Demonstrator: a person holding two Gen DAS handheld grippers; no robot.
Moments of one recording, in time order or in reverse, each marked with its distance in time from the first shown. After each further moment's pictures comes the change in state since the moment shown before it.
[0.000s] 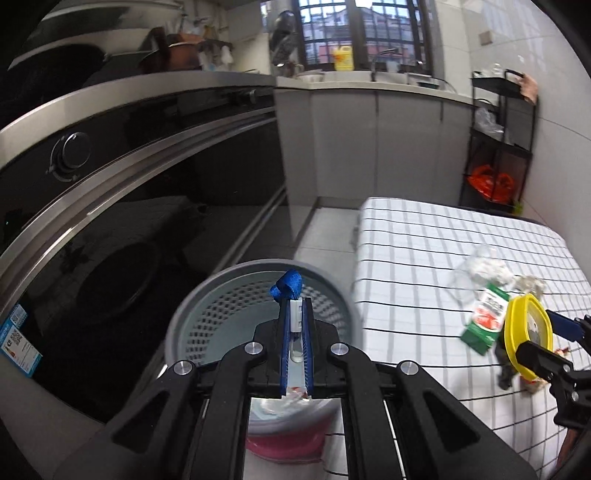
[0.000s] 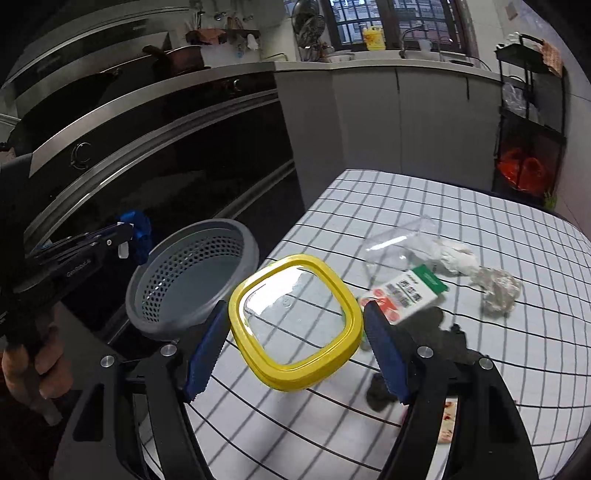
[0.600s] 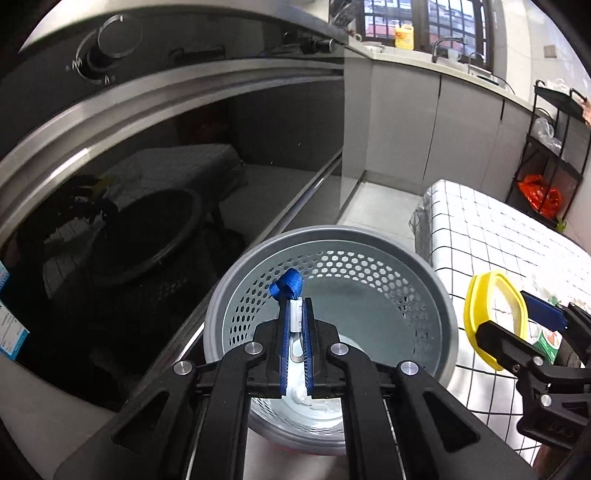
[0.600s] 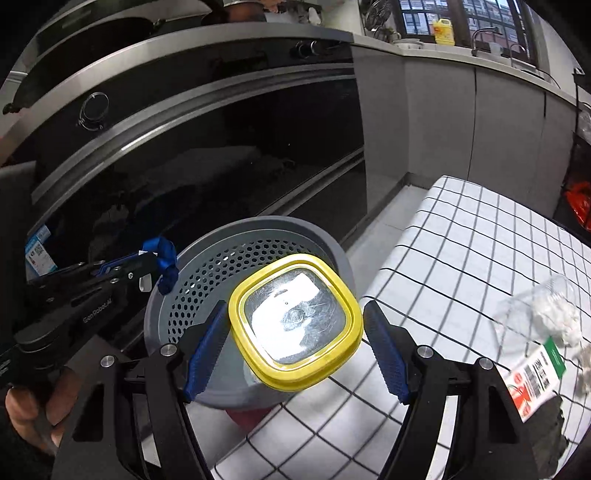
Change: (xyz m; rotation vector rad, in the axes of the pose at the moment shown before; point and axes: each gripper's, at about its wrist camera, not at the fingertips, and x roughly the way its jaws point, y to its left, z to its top) left arm 0.067 0.072 -0.017 -0.145 0.135 0.093; right arm 0.116 0.080 0.041 -0.120 0.079 0.116
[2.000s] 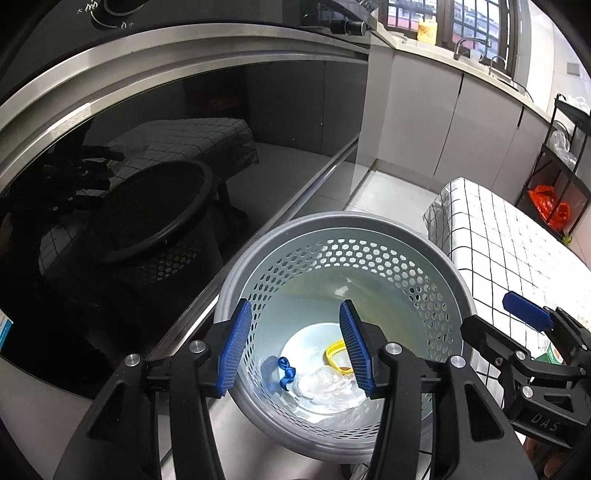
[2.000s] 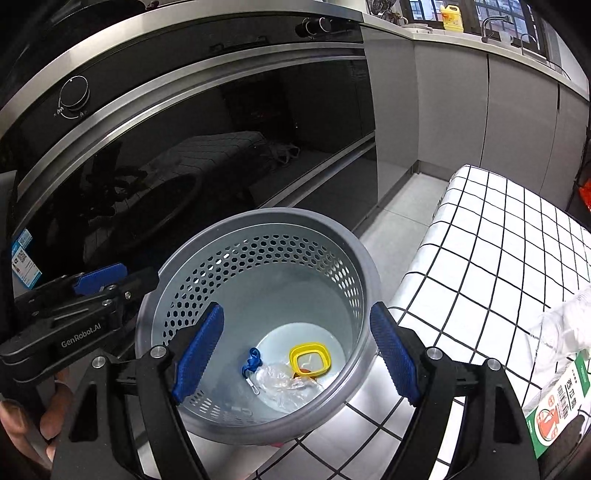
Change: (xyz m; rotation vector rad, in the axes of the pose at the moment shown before) left arm 0.021 0.025 0.000 -0.074 0.071 -0.011; right arm 0.041 0.009 0.014 0.011 0.043 0.006
